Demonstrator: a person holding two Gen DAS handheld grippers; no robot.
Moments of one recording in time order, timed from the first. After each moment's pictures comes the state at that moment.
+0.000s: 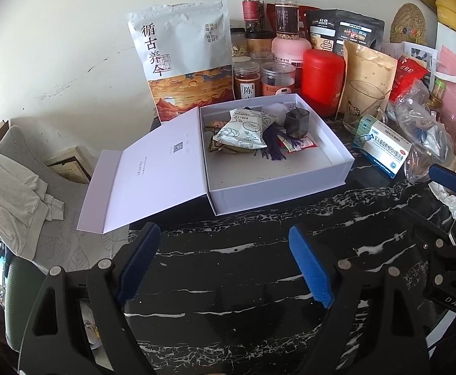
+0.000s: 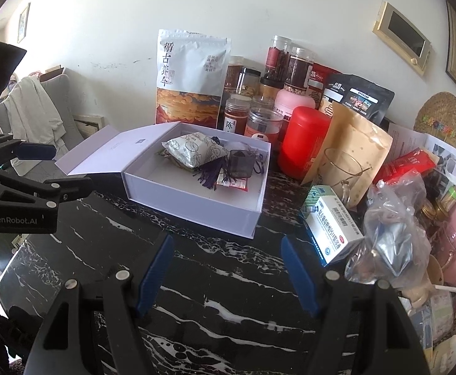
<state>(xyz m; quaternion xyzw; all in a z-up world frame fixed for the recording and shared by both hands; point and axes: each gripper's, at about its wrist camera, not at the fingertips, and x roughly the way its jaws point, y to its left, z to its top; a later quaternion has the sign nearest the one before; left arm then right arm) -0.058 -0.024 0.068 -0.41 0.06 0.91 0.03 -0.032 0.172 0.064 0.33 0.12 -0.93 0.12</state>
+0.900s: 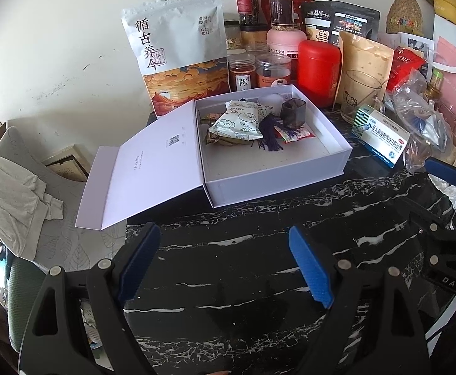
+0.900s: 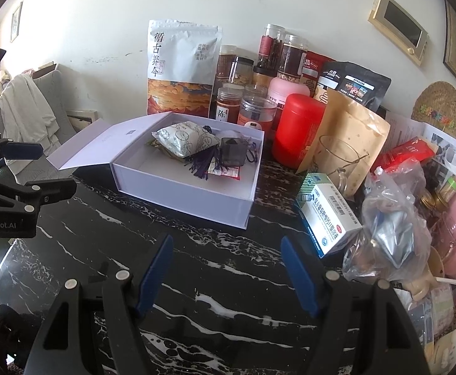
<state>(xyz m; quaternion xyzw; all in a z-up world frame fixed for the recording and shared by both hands) -0.055 -0.020 0.062 -0.42 0.08 0.90 0.04 -0.039 0.180 0.054 0.35 0.11 -0.92 0.10</state>
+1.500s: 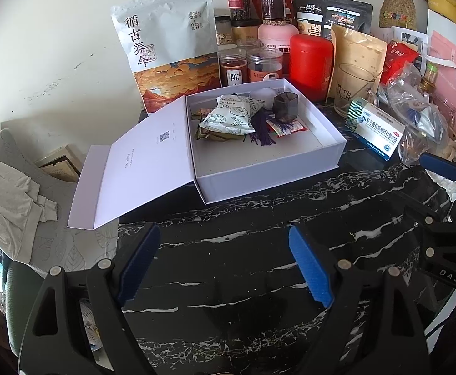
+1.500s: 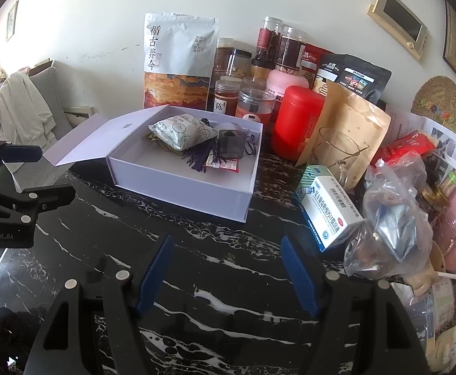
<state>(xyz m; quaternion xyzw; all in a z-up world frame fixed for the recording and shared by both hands) -0.055 -0.016 0.053 -0.43 0.08 0.90 0.06 -0.043 0.181 0.047 0.36 0.11 -0.92 0.10</state>
